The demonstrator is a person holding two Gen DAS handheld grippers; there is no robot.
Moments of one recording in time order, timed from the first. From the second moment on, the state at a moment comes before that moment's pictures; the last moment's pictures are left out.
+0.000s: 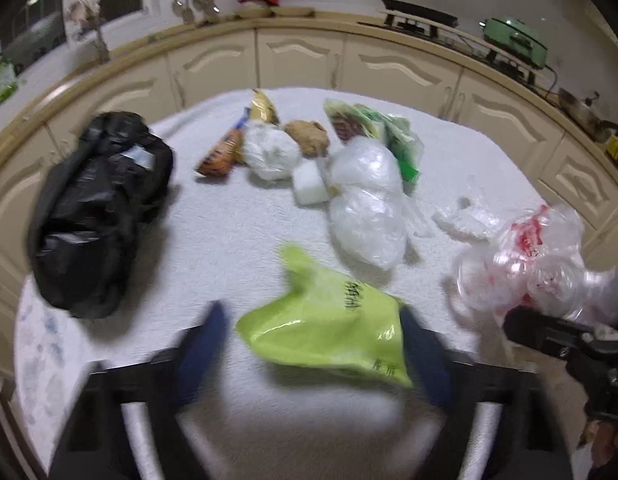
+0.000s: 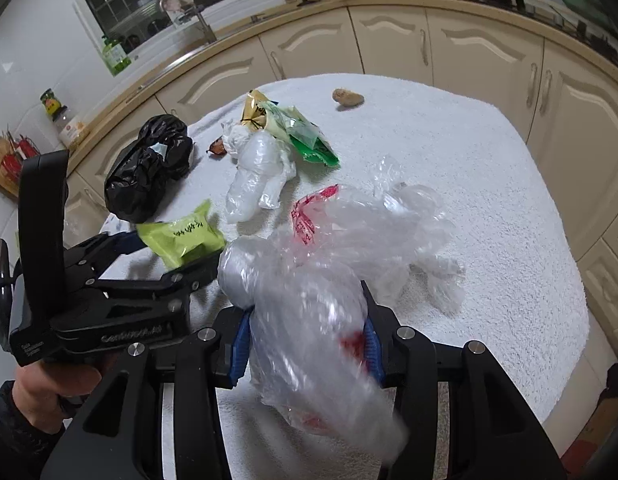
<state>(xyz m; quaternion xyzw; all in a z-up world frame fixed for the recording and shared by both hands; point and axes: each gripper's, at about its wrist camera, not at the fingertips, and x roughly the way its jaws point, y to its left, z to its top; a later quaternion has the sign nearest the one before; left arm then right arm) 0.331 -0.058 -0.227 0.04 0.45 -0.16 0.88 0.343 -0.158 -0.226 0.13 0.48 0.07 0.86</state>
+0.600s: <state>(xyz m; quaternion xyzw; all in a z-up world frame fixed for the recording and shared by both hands) 0.317 -0.036 -0.212 0.00 0.41 -0.17 0.89 0.332 -0.159 -0.228 0.15 0.46 0.07 0.87</state>
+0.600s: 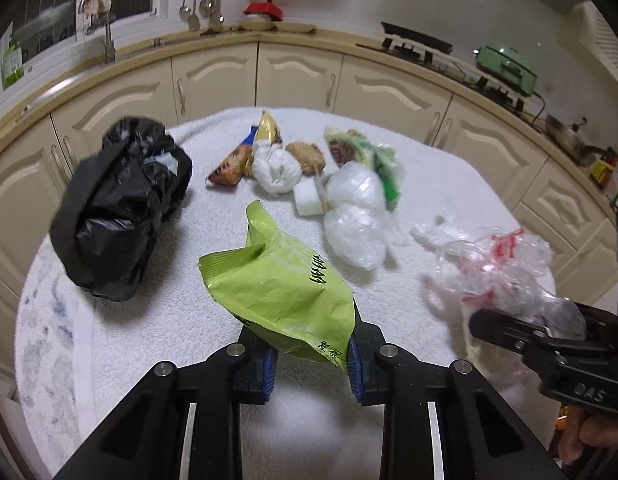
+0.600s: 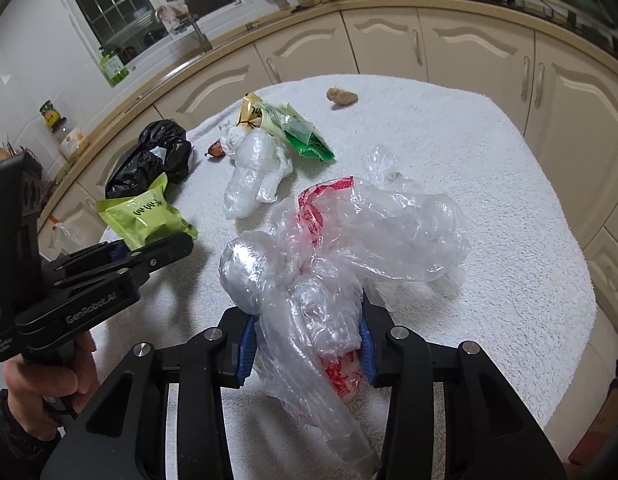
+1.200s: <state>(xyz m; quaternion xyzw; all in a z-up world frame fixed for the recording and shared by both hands) 0.271 -0.046 -0.134 0.00 0.33 -0.19 0.92 0.311 -0.190 -0.141 0.14 0.37 0.05 0.91</state>
